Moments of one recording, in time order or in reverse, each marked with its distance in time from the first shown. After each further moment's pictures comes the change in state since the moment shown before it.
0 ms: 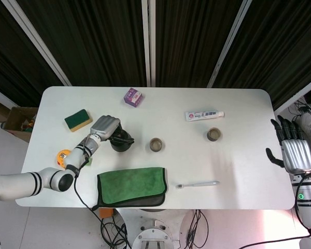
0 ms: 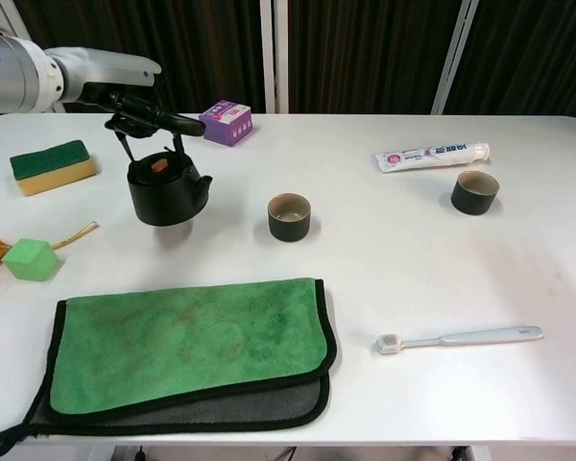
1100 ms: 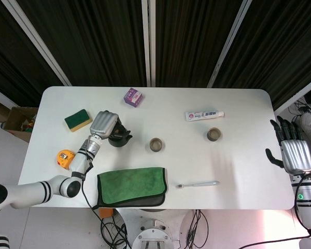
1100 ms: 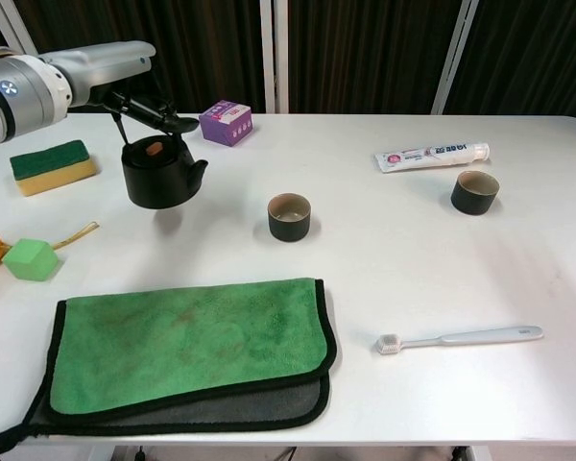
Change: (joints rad) left arm 0.166 -0.187 -0.135 0.142 0.148 0.206 0.083; right arm -0.001 0.000 -0.002 -0.004 0.003 -0.005 -0.009
